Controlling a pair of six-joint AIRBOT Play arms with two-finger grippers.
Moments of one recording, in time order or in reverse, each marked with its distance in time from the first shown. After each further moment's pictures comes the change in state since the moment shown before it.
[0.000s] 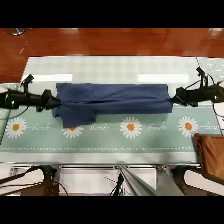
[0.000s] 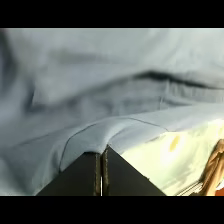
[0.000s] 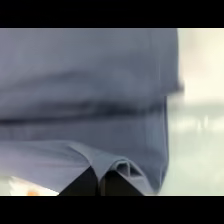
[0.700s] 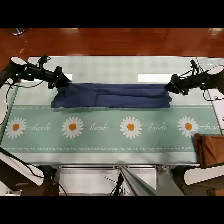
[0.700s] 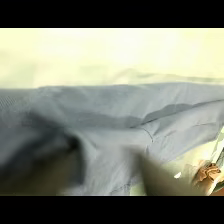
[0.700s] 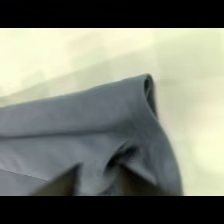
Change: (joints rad) left arm -0.103 -0.538 0.666 0.002 -0.090 -0.182; right arm 0.004 -0.363 0.293 0.131 -0.056 0.017
